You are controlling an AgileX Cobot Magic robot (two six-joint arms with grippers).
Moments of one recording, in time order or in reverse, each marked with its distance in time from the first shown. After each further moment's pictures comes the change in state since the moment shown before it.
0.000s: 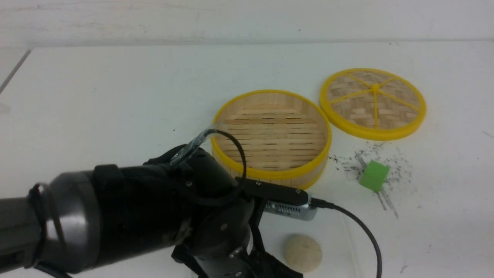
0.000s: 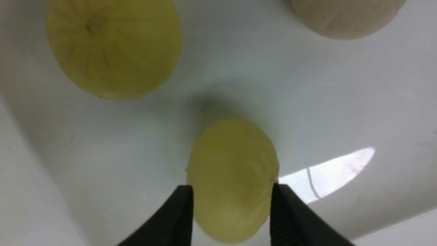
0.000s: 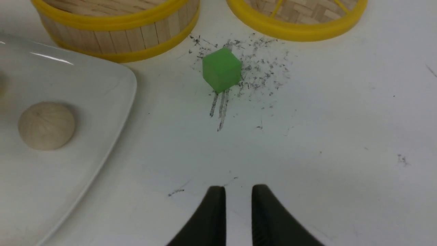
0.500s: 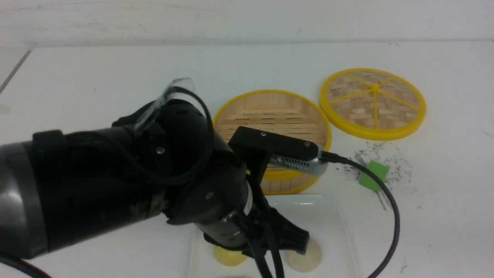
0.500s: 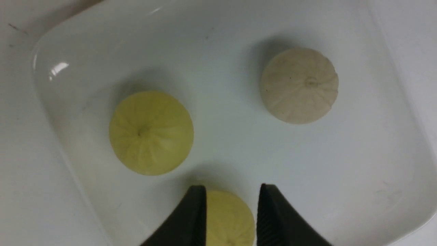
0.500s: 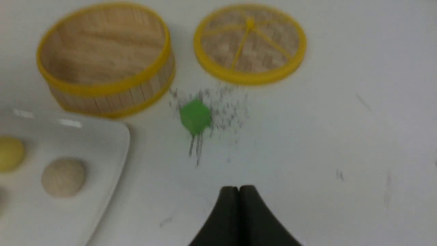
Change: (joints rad) right arm 0.000 -0.165 -0.255 -0.033 0.219 0.014; left arm 0.000 -0.076 -0.107 0.144 0.030 0.000
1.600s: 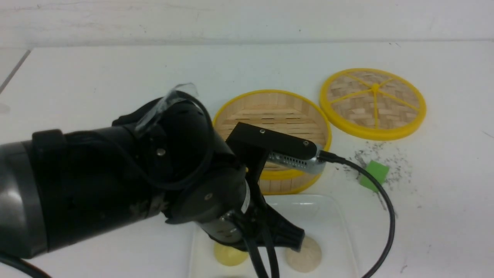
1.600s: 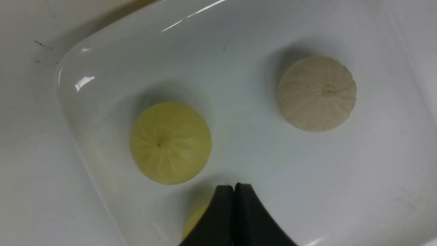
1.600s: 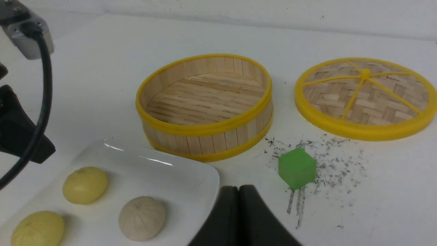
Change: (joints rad) right arm 0.000 0.030 0.382 0.227 -0.561 -0.097; left arm 0.000 0.000 0.000 0.041 0.004 0.000
